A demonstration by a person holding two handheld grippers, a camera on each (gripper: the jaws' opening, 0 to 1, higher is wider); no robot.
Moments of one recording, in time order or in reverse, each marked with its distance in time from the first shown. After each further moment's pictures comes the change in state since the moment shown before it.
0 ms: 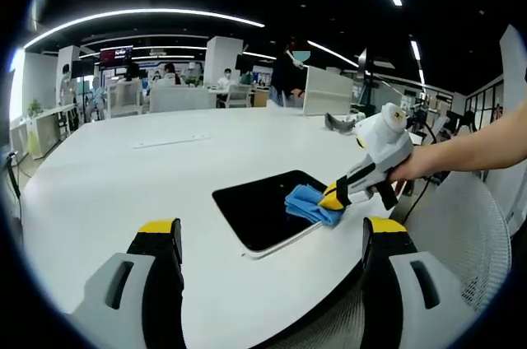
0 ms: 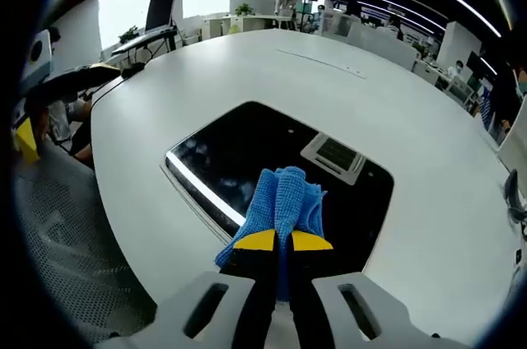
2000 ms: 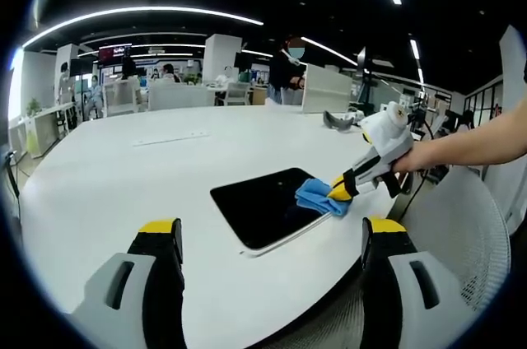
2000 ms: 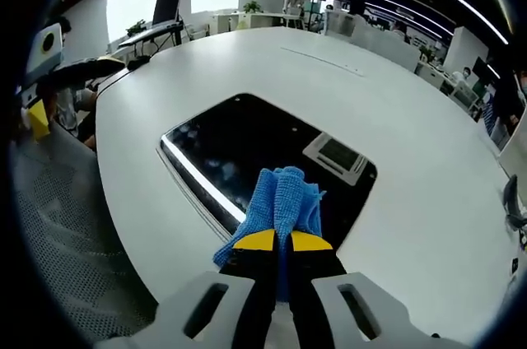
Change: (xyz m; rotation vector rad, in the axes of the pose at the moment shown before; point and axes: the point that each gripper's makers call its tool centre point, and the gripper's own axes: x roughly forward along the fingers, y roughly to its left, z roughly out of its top) left arm 0.001 -0.002 -0.002 -0.003 0.014 -0.008; right arm -0.012 -0.029 -0.018 -0.036 0.011 0.020
